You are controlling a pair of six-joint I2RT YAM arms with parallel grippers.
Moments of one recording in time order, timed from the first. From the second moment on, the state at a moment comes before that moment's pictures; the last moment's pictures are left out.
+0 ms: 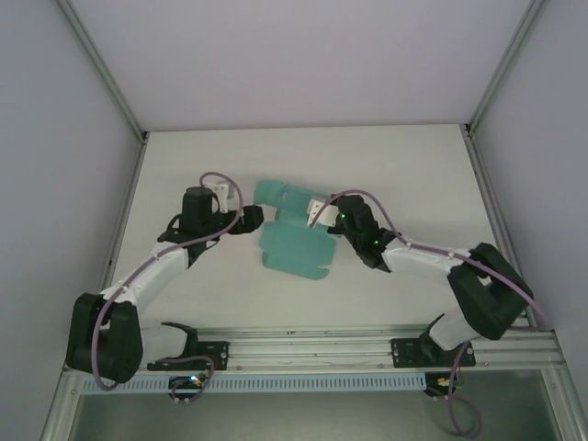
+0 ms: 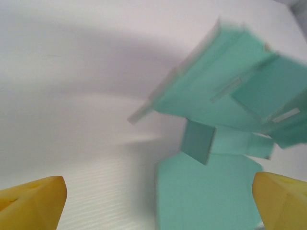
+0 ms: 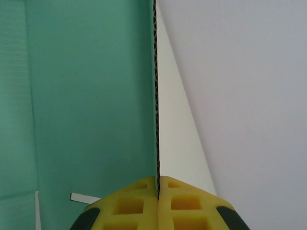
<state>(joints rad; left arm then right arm) -0.31 1.23 0.71 -0.12 0.28 -0.39 0.65 1.53 0.73 0.40 0.37 -1.01</state>
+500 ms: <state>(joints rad) -0.18 1.52 0.93 -0.19 0.17 -0.44 0.70 1.69 0.67 0.73 0.45 -1.28</state>
